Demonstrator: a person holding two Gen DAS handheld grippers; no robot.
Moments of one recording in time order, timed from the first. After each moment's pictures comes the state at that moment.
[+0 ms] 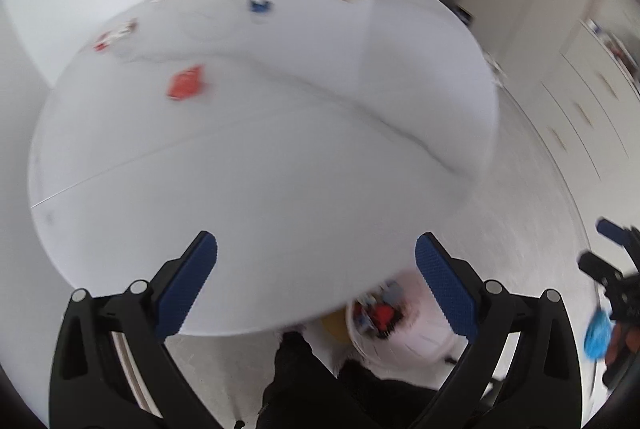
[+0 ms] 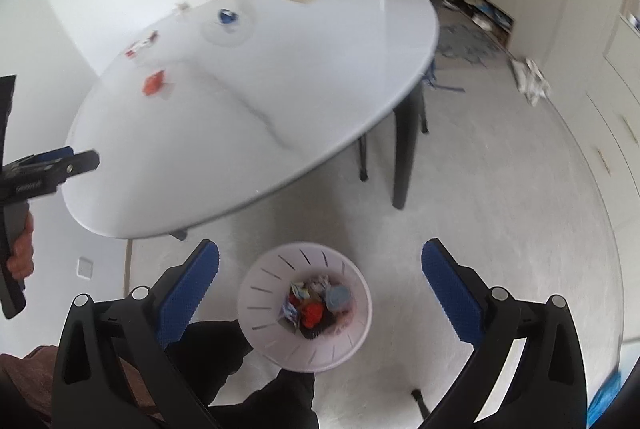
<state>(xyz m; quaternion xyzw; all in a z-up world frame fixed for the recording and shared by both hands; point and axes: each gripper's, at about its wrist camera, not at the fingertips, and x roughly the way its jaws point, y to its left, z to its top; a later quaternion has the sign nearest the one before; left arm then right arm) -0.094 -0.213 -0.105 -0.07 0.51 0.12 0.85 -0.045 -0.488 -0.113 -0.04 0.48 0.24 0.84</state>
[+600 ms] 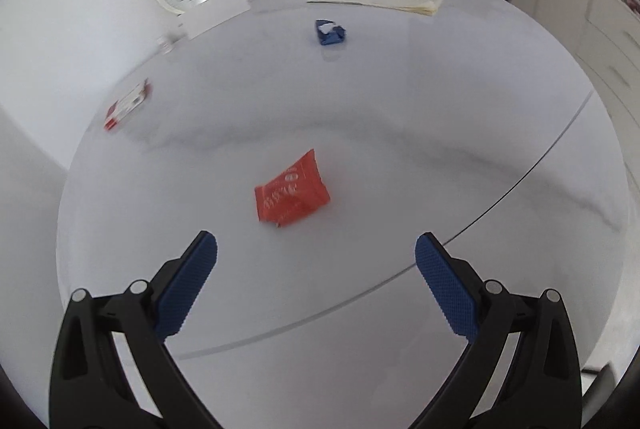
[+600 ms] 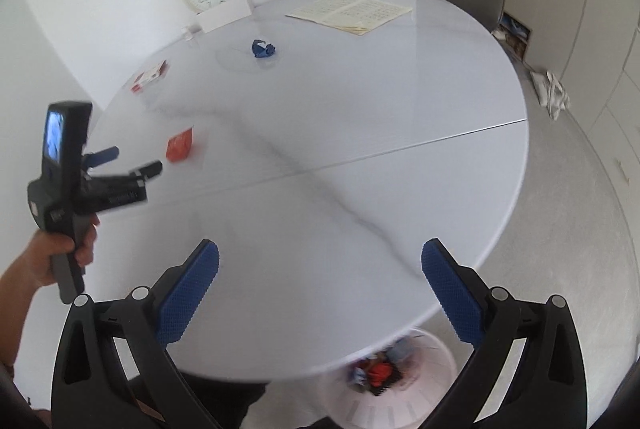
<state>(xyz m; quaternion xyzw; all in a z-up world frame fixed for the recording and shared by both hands) 0.042 -0.038 -0.156 0.08 0.49 0.08 0.86 0.031 -0.314 -0.089 0.01 0.48 0.22 0.85</state>
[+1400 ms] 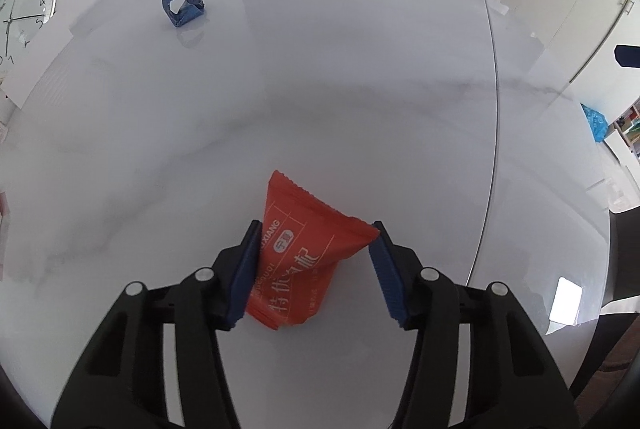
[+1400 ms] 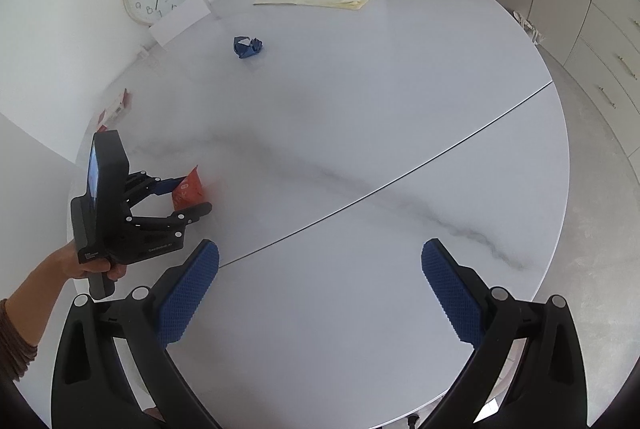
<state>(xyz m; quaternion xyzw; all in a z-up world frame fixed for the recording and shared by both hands) 0.115 0.020 -0.218 0.14 0.53 -0.23 0.80 0.063 -0.211 -0.089 0.07 0.54 0.13 0.83</state>
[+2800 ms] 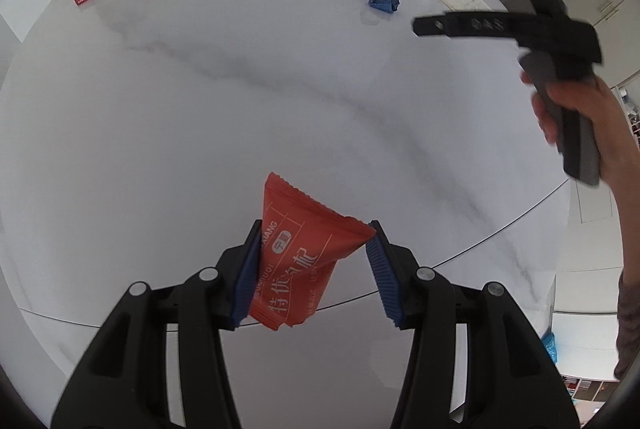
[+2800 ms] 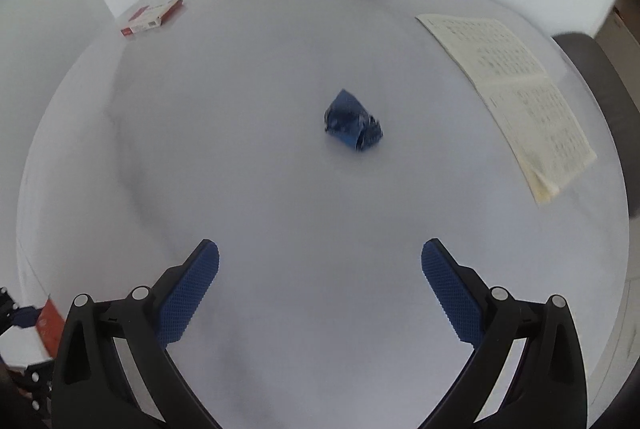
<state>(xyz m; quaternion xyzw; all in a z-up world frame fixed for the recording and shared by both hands) 0.085 0.043 -0.160 -0.18 0.59 0.08 0.78 0.322 -0.028 -0.142 -0.22 0.51 0.35 0.76</state>
